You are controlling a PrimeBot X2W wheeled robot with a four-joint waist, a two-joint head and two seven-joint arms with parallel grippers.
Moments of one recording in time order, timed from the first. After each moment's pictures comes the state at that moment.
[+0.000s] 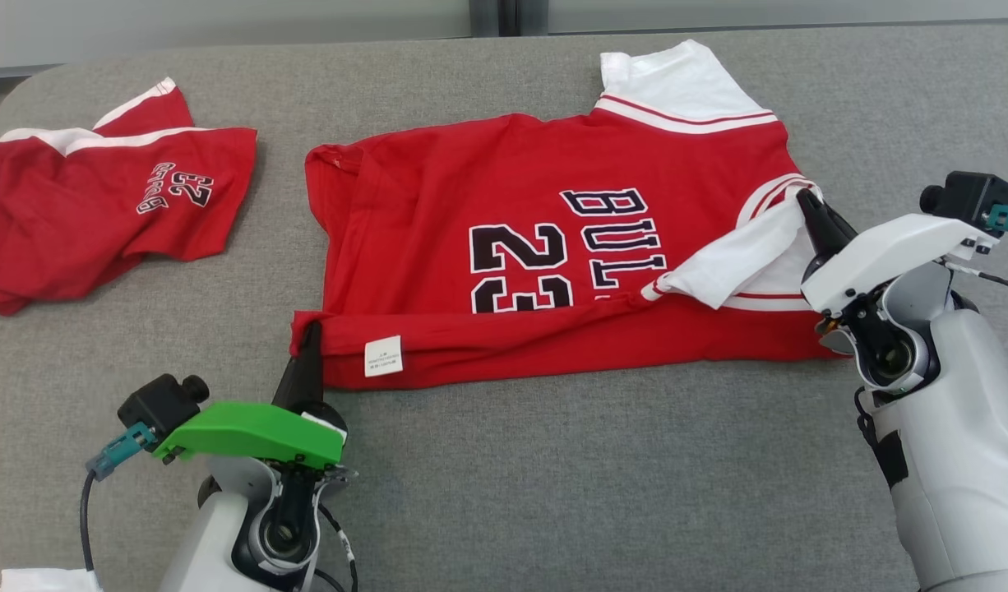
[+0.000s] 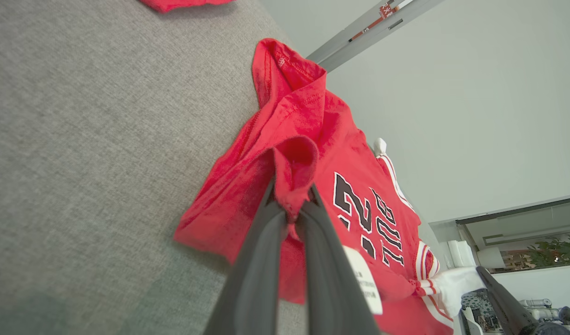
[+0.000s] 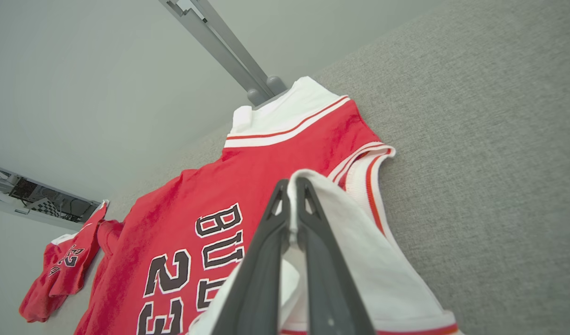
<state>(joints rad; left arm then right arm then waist) -0.27 0.14 -0.32 0.32 -1.18 0.03 -0.13 -0.57 -0.13 -0.06 0.50 0.65 0.13 0.22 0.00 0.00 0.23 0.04</state>
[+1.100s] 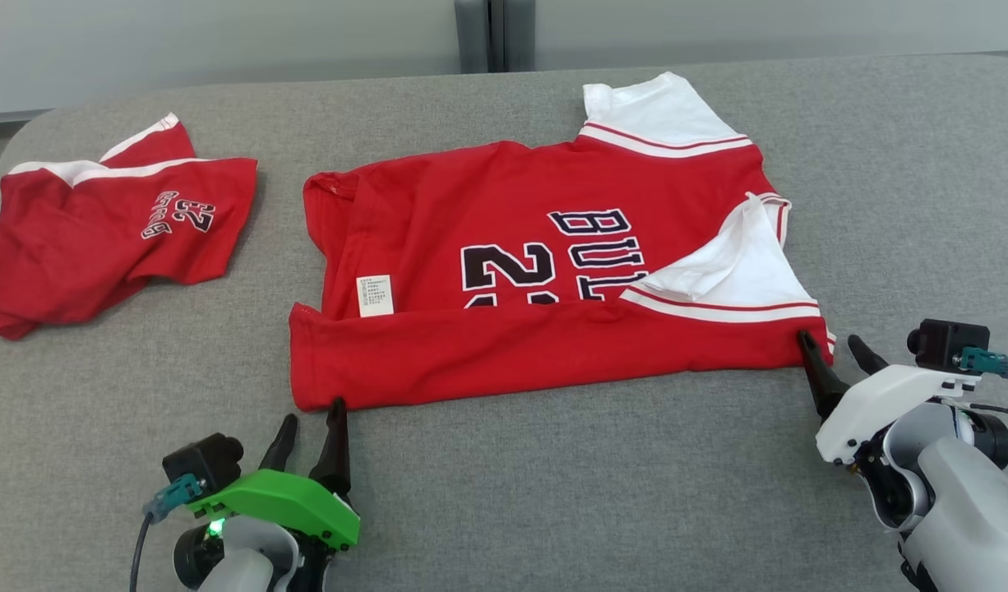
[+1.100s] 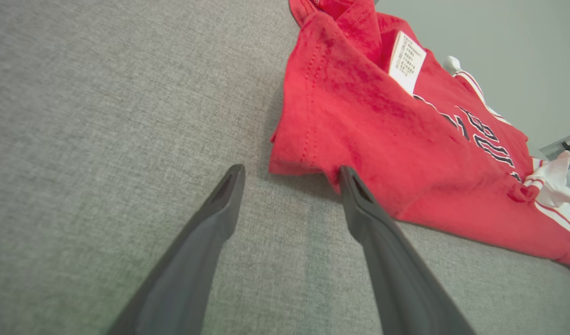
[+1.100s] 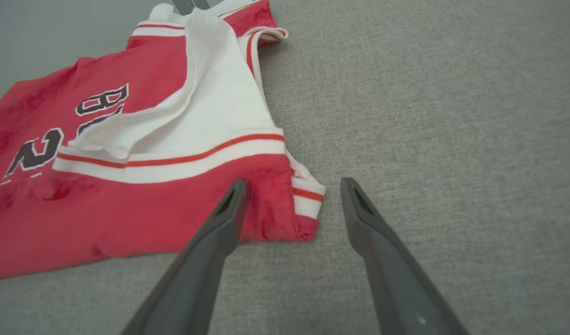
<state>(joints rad) -0.27 0.17 -0.44 0.61 -0.92 -0.01 -0.25 -0.42 -0.32 0.29 0.72 0.72 0.13 -0.10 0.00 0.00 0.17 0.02</state>
